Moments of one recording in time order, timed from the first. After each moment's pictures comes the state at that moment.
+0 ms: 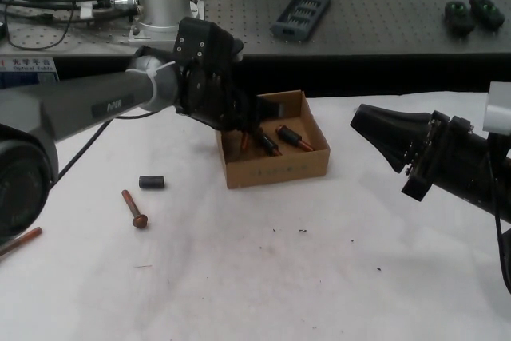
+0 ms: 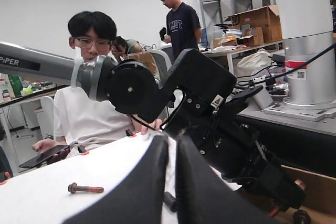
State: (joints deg) left arm -22.7 135.8 -107.6 22.6 11.4 -11.7; right arm 17.5 108.6 -32.8 -87.7 -47.5 27.2
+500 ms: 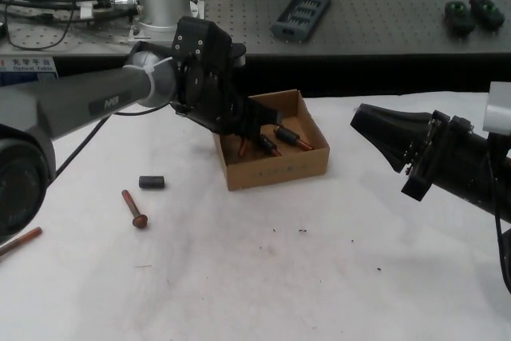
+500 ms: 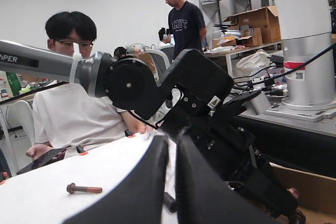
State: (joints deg) left arm -22.7 135.7 -107.9 26.6 14.3 -7.5; right arm 17.5 108.6 -32.8 -87.7 -47.4 27.0
